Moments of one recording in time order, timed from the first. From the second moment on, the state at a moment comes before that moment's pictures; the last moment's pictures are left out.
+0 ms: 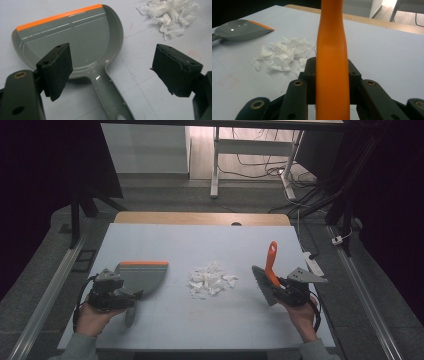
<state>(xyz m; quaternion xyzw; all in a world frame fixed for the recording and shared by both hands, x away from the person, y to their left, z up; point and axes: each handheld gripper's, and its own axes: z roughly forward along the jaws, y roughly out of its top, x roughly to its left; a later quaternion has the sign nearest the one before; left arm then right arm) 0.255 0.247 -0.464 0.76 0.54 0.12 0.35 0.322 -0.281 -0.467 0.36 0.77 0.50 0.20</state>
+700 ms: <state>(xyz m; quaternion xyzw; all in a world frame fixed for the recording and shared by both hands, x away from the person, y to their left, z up) 0.258 0.246 -0.476 0.74 0.60 0.10 0.29 0.325 -0.278 -0.470 0.35 0.77 0.50 0.19</state>
